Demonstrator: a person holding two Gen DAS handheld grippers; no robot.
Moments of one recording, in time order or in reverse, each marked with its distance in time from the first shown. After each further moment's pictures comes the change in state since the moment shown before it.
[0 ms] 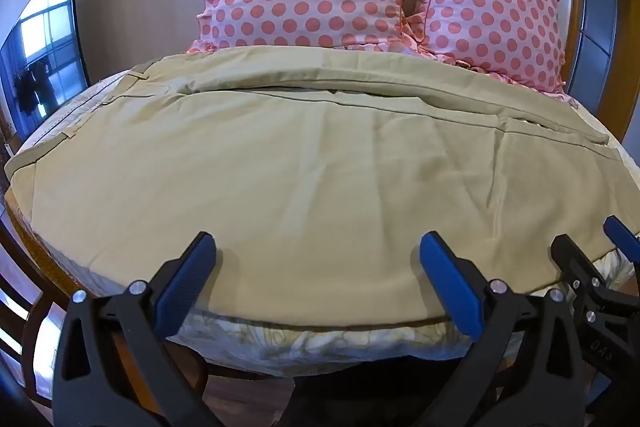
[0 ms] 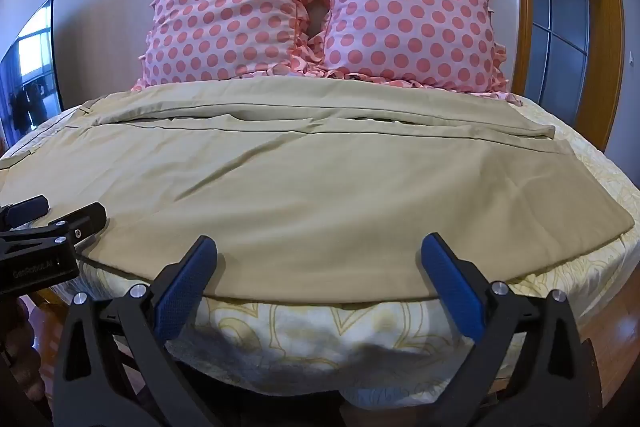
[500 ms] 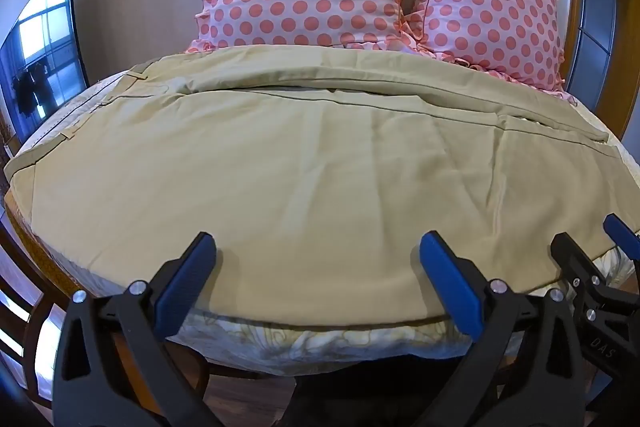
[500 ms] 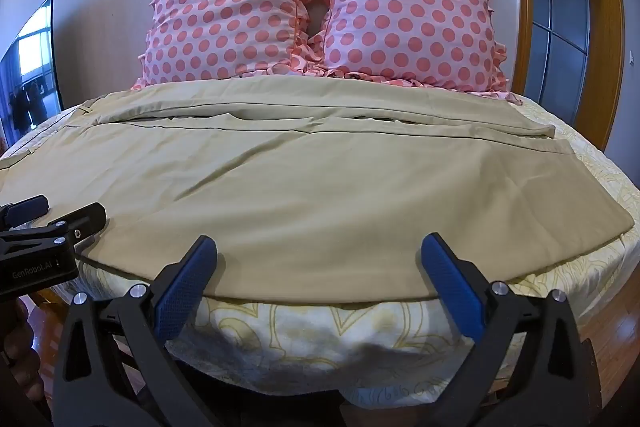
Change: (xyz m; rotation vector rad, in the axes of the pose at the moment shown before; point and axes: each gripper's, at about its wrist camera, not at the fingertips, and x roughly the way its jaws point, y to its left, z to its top) left arm 0.000 0.000 0.000 0.003 0.004 0.002; right arm 0.000 0.000 0.000 0.001 0.005 0.001
